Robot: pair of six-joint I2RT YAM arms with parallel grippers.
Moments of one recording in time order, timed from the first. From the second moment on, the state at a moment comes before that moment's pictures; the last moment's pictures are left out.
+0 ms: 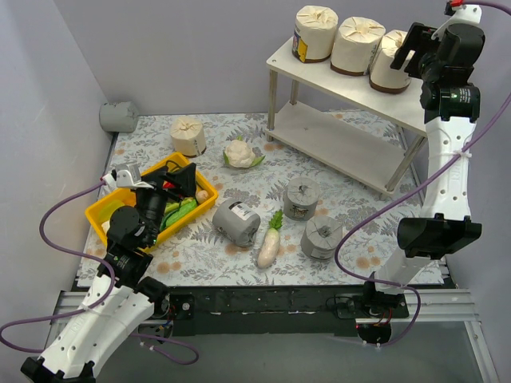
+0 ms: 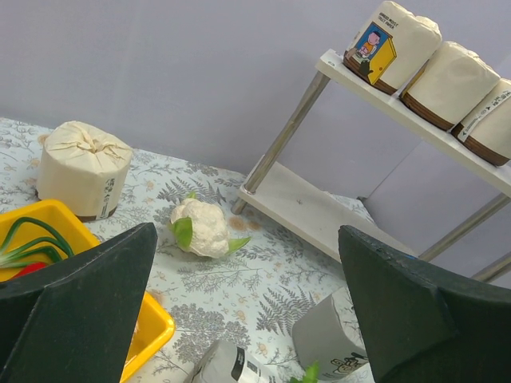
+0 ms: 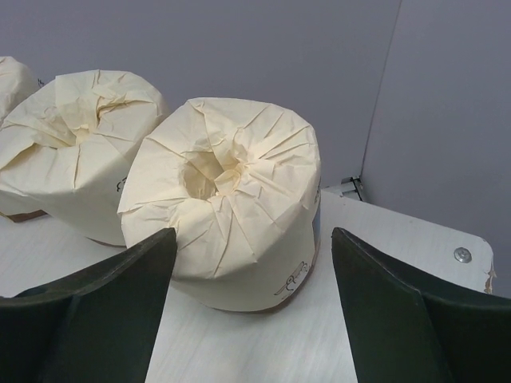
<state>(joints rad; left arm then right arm) -0.48 0.52 0.62 0.11 -0.30 -0.44 -0.07 1.70 2.20 -0.62 0.03 0.16</state>
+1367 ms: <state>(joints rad) -0.07 1.86 1.53 -0.30 -0.18 -0.65 0.12 0.79 1.18 -0.58 -0.43 0.22</state>
